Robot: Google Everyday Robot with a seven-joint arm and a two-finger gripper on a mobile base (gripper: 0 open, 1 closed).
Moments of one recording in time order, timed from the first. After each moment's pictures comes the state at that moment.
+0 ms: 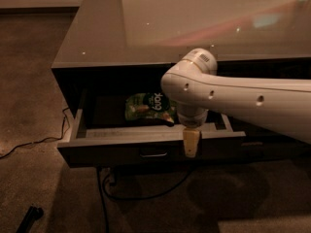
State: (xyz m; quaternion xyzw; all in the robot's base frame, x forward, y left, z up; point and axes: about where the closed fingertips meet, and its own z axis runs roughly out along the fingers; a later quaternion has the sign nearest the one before) arm 0.553 -0.140 0.688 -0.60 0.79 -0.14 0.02
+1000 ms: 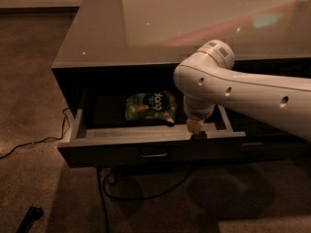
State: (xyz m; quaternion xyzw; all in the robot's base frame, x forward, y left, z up) arm 0.570 -0.151 0.722 -0.55 0.82 -0.15 0.09
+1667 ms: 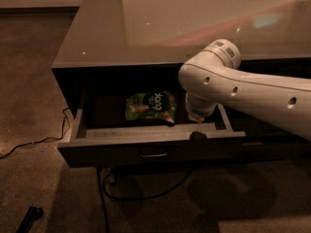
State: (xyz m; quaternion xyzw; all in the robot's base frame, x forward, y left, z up) arm 0.579 -0.150 0.728 -0.54 0.82 -0.14 0.12
